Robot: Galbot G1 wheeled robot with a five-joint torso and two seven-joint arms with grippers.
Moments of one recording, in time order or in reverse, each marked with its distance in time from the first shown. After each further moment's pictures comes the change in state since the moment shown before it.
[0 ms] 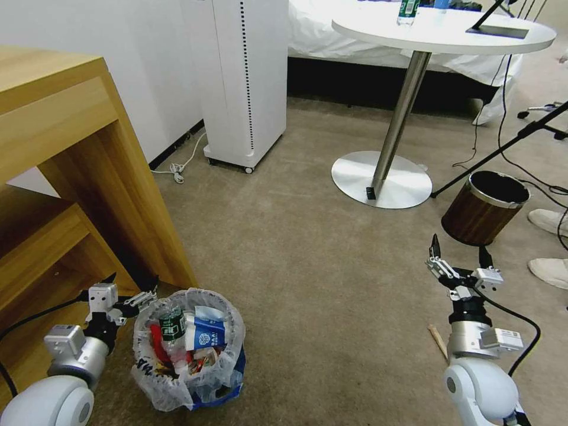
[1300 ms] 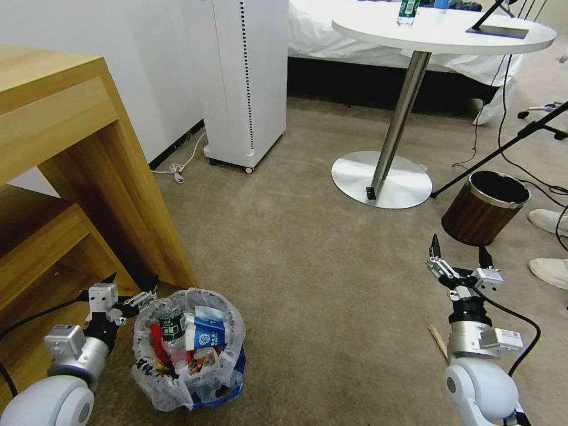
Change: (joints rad) left arm 0.000 0.000 0.000 0.000 0.000 0.000 0.000; right arm 0.000 0.000 0.000 0.000 0.000 0.000 0.000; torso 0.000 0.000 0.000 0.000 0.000
